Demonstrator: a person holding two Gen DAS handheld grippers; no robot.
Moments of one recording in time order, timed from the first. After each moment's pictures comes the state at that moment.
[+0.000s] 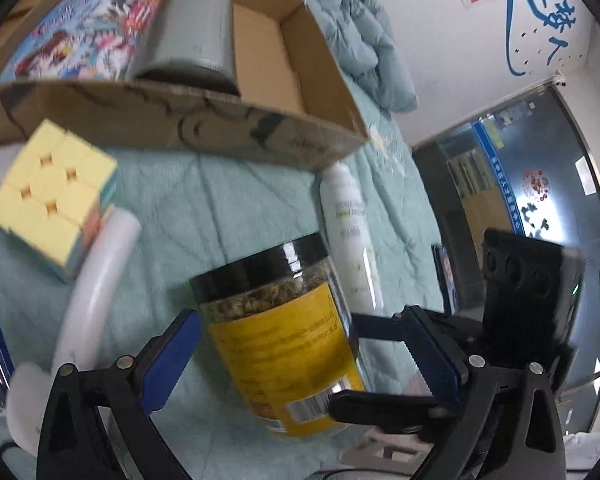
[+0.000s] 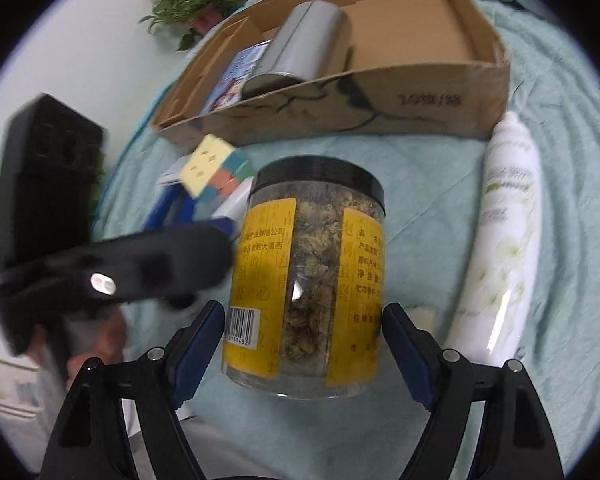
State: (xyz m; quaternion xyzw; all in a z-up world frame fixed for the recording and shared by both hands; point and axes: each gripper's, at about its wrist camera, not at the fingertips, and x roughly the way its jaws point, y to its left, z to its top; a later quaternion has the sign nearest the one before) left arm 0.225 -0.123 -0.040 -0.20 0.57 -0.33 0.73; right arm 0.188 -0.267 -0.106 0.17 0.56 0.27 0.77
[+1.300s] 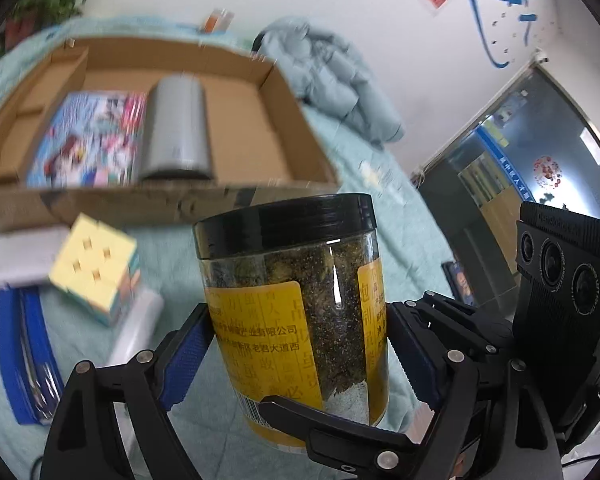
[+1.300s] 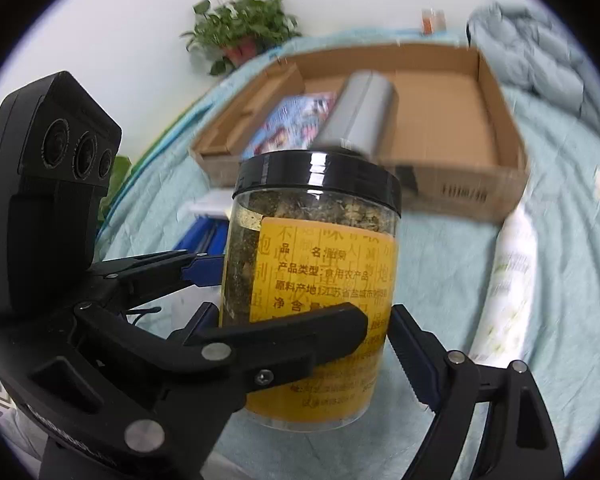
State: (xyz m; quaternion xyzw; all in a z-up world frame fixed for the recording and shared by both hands) left arm 0.194 -0.129 0.030 -0.13 0.46 -0.31 0.82; right arm 0.183 -0.209 -0.053 0.06 0.45 0.23 0.86
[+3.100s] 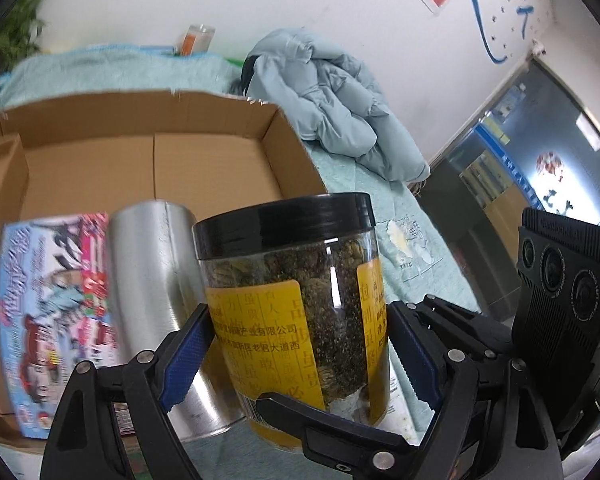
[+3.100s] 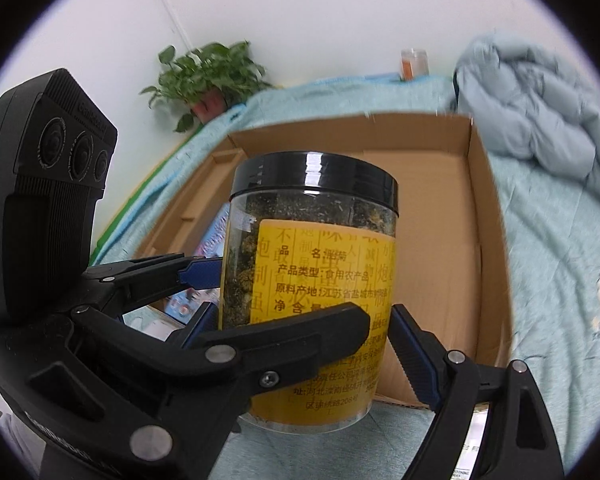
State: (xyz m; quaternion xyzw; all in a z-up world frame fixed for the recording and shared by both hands) left arm 0.407 -0.160 0.028 -0.11 0.47 -0.33 0.81; right arm 0.324 -0.238 -0.045 0.08 0.42 0.20 0.88
